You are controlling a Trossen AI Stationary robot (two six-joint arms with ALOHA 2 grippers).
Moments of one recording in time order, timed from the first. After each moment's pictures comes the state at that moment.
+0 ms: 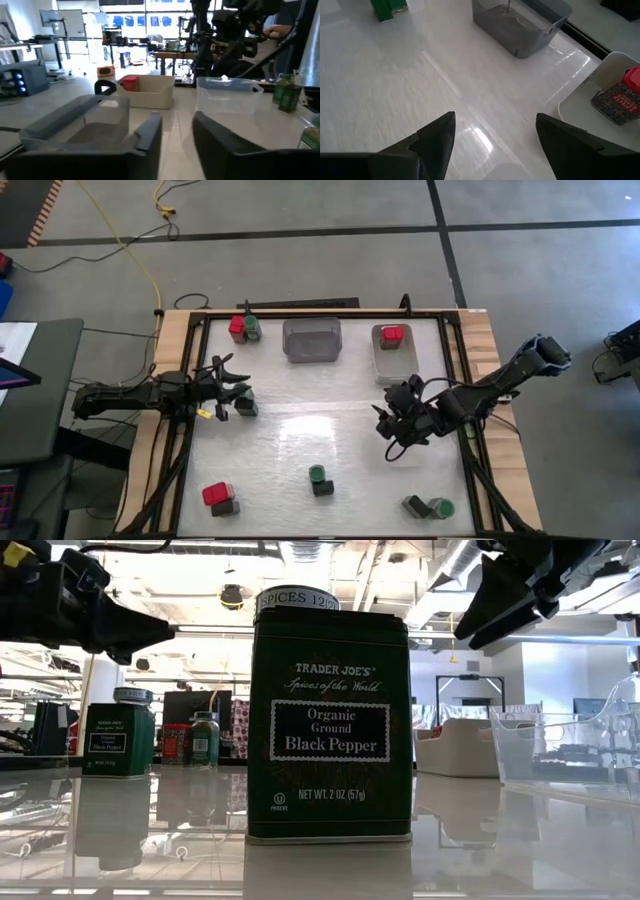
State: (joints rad) left arm 0.01 0.02 0.03 0.03 -0.22 0.00; right arm 0.46 1.28 0.92 -0.72 0.81 0.86
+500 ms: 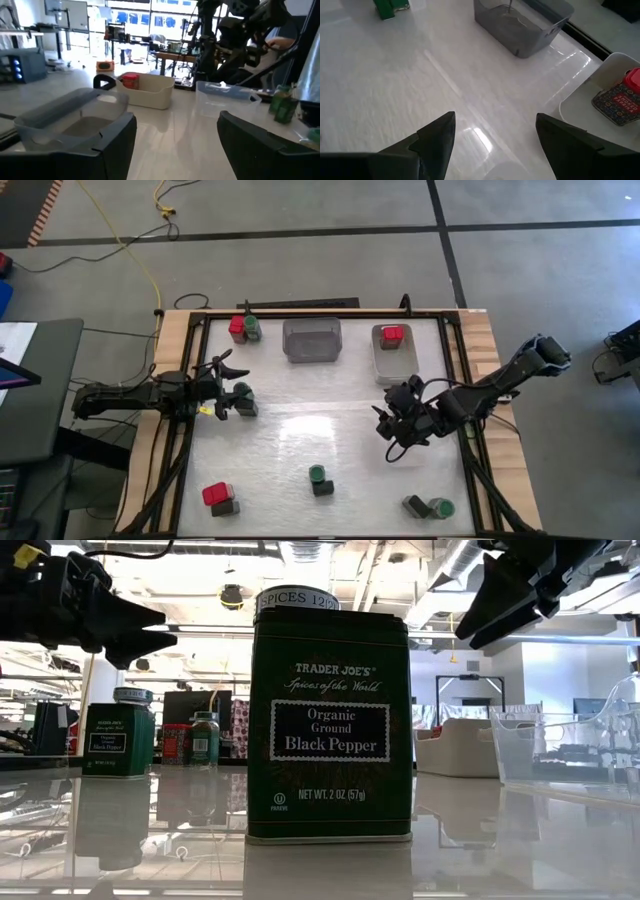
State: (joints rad) left arm 0.01 0.02 0.04 0.05 -0.23 -0.09; right arm 0.47 1.28 0.92 -0.72 0.81 0.86
